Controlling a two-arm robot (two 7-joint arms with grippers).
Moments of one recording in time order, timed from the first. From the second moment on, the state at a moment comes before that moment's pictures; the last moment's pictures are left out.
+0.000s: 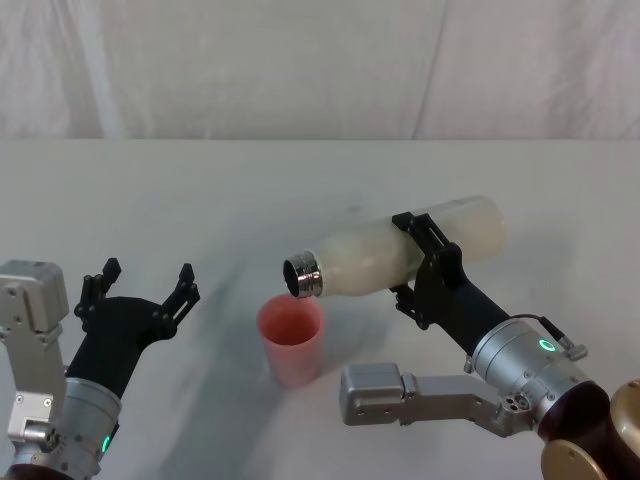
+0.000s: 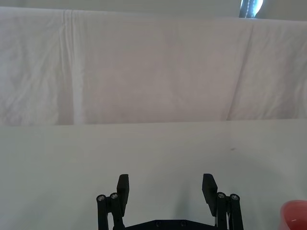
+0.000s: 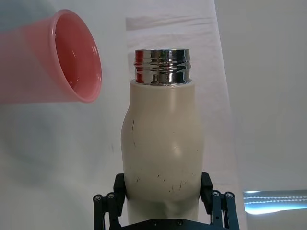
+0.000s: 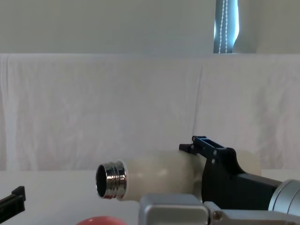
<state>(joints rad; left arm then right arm) 0.27 0.24 0.04 -1.85 -0.25 -0.02 -0.02 0.16 0.40 -0.64 -1.77 -1.03 0.11 0.13</state>
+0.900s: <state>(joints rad) 0.27 0.24 0.04 -1.85 -0.25 -0.02 -0.02 0.17 0.41 -0.65 -1.77 -1.07 0.12 0.12</state>
